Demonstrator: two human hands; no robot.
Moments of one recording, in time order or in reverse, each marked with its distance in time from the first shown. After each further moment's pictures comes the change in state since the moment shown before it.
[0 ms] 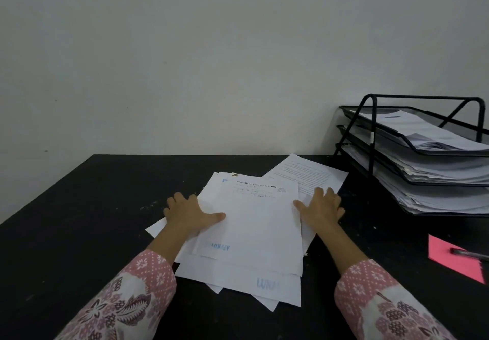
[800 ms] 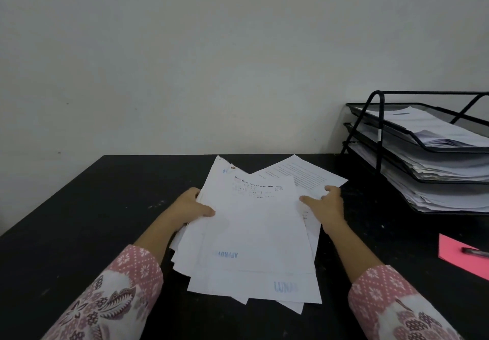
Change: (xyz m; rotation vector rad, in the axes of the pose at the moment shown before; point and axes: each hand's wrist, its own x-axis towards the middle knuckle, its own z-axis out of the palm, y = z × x) left_hand -0.006 -0.016 -0.029 -0.731 -0.242 0.046; right_hand 0.002 0.002 0.000 0.820 -0.032 0.134
